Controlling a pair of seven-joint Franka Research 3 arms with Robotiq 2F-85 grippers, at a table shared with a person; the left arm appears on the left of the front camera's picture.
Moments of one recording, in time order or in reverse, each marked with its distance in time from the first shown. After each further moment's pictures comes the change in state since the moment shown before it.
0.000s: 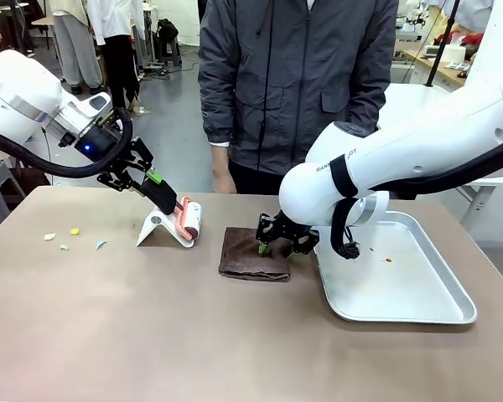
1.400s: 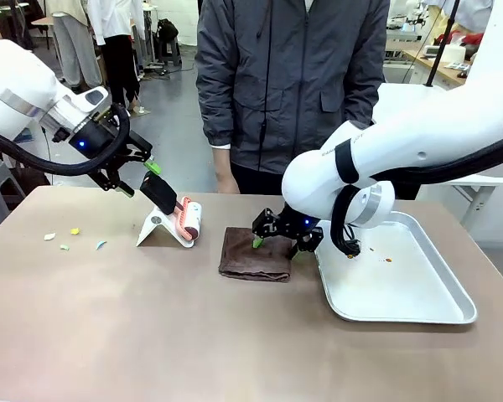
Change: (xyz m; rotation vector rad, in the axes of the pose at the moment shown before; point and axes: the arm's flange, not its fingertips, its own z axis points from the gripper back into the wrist) left arm -0.016 -0.013 0.007 0.031 0.005 -0.024; right arm -0.004 -0.007 0.007 0.072 0.014 0.066
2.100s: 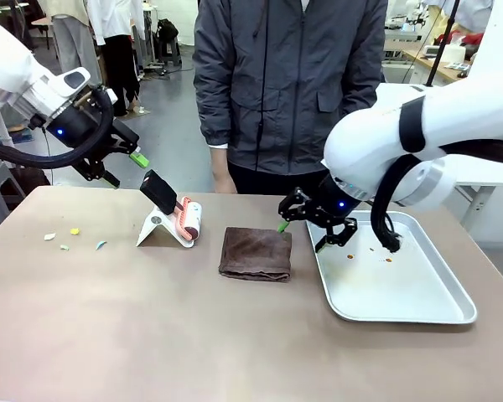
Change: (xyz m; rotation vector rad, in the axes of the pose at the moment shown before) left arm -0.040 -0.024 0.038 0.044 -0.037 -0.084; right arm -0.033 -0.016 0.087 0.056 0.004 -0.168
